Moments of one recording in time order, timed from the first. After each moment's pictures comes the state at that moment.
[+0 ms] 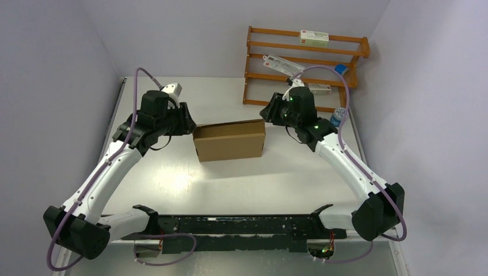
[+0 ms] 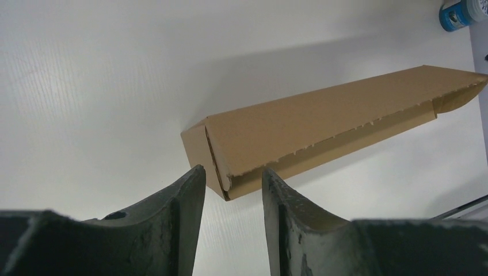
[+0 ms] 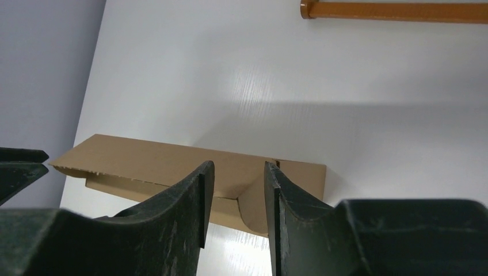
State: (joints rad) left arm -0.39 1.14 1.15 -0.63 0.06 -0.40; right arm 0.46 1.28 1.15 -0.32 -0.04 0.51
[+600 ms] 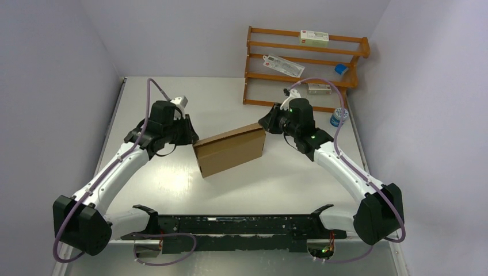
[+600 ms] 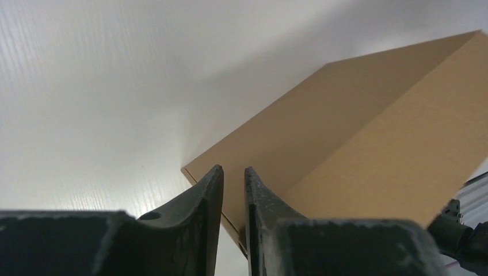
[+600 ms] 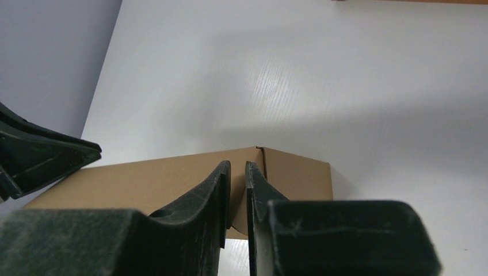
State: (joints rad) left arm -0.37 1.17 0.98 -0.52 0.14 -0.43; right arm 0.45 1.25 0.95 -0.13 -0.14 0.51
